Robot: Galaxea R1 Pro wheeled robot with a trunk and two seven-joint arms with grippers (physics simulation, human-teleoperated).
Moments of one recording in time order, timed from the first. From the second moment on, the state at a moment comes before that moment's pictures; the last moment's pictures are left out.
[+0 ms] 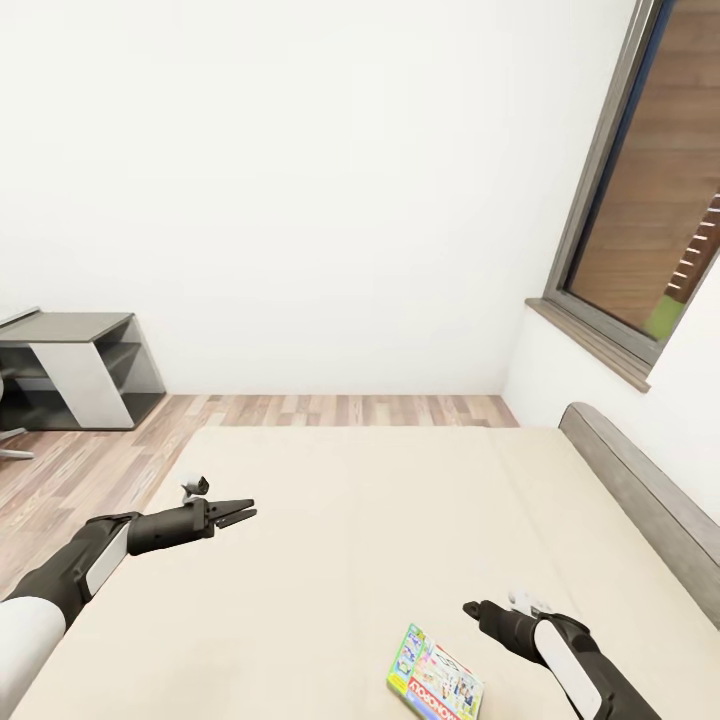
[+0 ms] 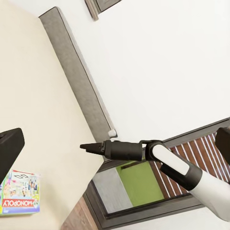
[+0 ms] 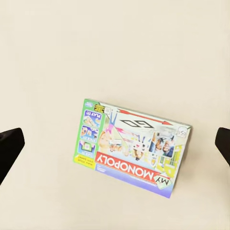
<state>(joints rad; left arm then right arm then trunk) -0.73 0.37 -0.17 -0.59 0.51 0.67 -1.40 -0.37 -0.15 0.11 -0.82 -0.74 0.55 -0.10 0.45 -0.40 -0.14</state>
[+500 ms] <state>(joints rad) -0.73 0.37 -0.17 -0.59 0.51 0.67 -1.40 -0.37 -0.15 0.11 -0.83 -0.74 0.55 -0.10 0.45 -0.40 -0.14</state>
